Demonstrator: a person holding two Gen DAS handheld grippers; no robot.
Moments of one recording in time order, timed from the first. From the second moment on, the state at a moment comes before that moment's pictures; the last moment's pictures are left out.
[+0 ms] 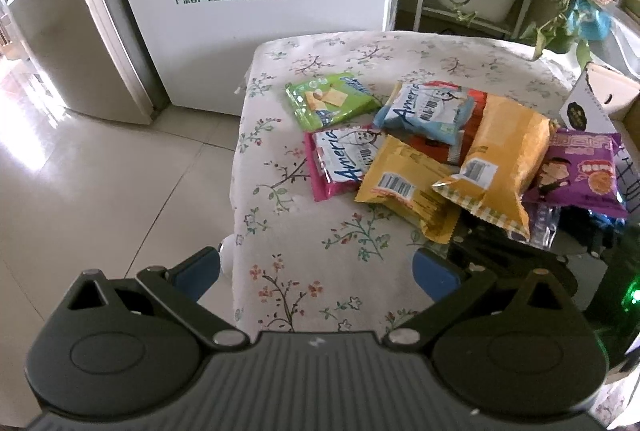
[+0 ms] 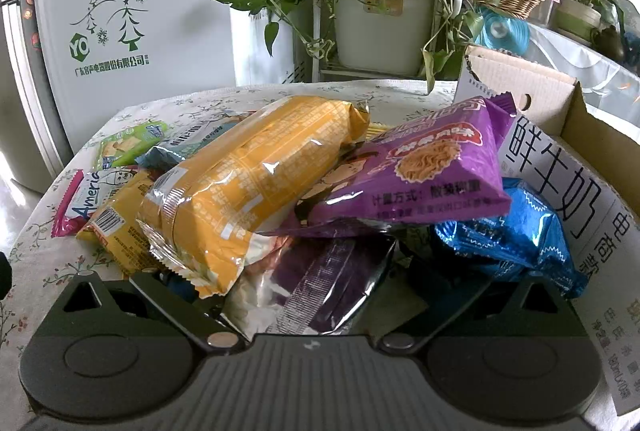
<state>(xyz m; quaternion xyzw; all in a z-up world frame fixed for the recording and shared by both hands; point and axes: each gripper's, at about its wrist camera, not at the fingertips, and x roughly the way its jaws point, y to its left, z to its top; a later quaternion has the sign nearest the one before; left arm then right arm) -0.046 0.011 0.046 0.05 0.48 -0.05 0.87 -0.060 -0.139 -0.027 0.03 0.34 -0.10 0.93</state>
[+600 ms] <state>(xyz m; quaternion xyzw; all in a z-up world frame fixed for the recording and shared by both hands) -0.064 0.021 0.074 0.03 0.45 -0.06 0.89 -0.060 -0.139 -0.027 0.03 0.34 -0.10 0.93</state>
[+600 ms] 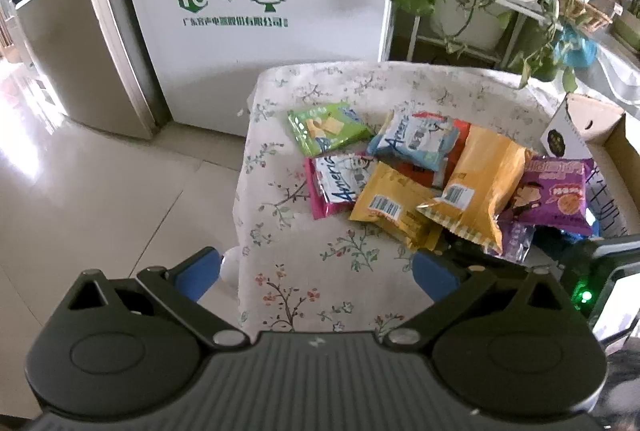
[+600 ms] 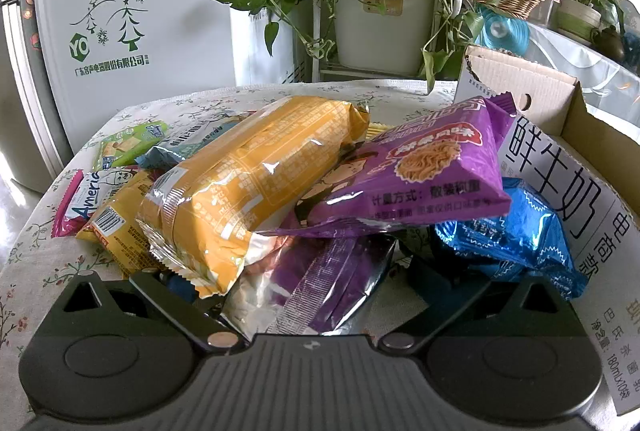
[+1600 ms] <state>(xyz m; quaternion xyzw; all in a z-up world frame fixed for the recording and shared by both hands) -0.061 0.023 0.074 0.03 0.45 -0.04 0.89 -0.125 -0.122 0.032 0.00 0.35 -0.05 0.94</state>
